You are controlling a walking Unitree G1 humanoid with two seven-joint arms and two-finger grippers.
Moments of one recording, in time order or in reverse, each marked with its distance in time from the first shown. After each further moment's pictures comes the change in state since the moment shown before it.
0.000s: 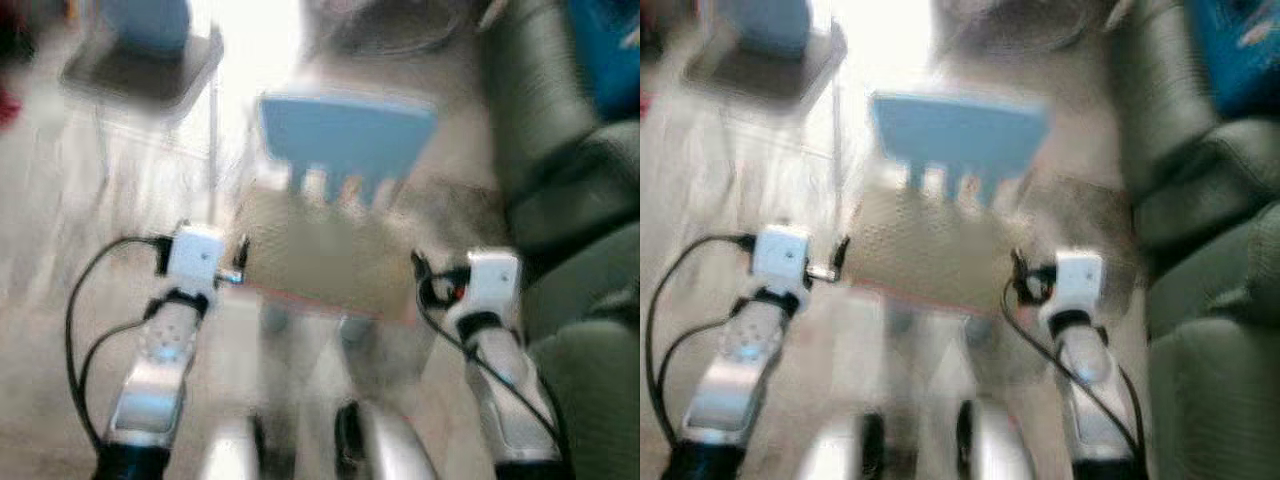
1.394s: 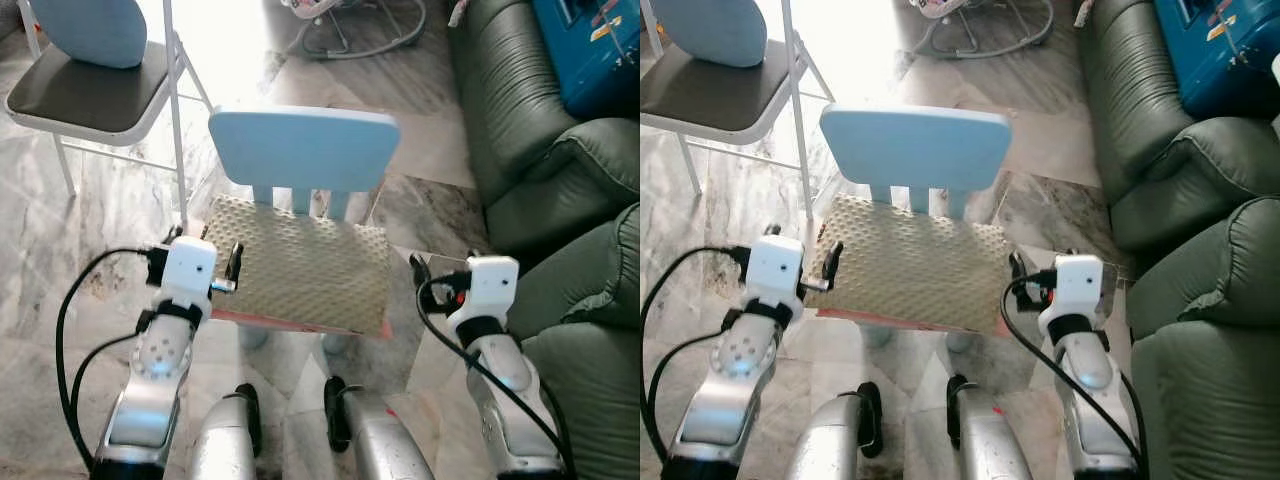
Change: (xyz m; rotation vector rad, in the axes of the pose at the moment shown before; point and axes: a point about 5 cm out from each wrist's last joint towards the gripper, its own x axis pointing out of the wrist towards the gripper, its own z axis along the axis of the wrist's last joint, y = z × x) left arm -0.017 0.007 -0.018 0.053 0.030 0.032; right arm -0.008 0.005 -0.001 0.015 0.015 0.028
